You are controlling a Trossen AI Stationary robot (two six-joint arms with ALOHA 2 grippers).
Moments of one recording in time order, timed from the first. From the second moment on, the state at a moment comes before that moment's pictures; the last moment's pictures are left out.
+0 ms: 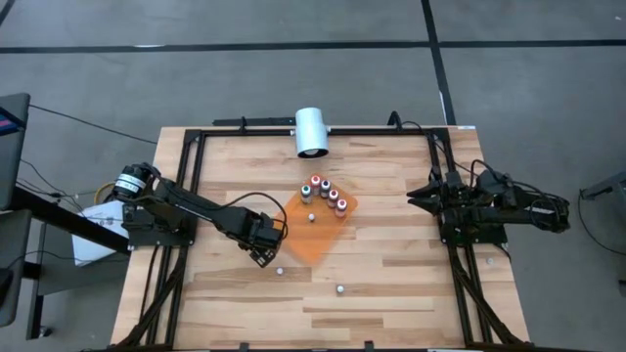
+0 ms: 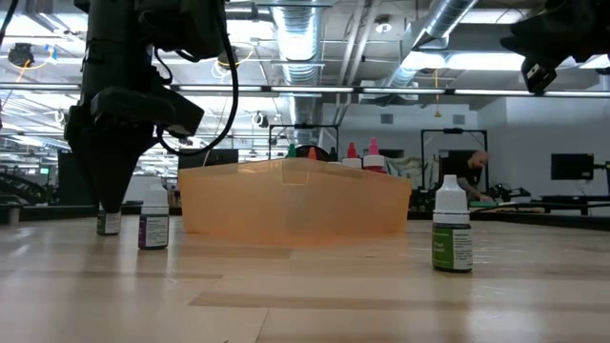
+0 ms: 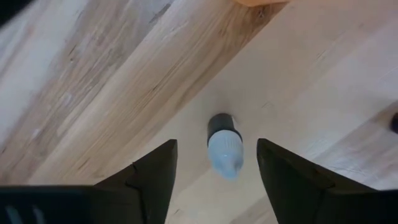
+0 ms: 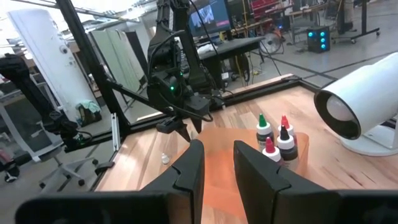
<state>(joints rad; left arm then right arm) -0.25 1.64 0.96 -0.86 -0.02 -1.03 -0.04 0.01 0.32 -0.36 -0.05 0.24</state>
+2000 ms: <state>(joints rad) -0.16 1.30 0.97 -0.30 0.03 -0.49 -0.04 0.01 0.32 -0.36 -0.05 0.24</state>
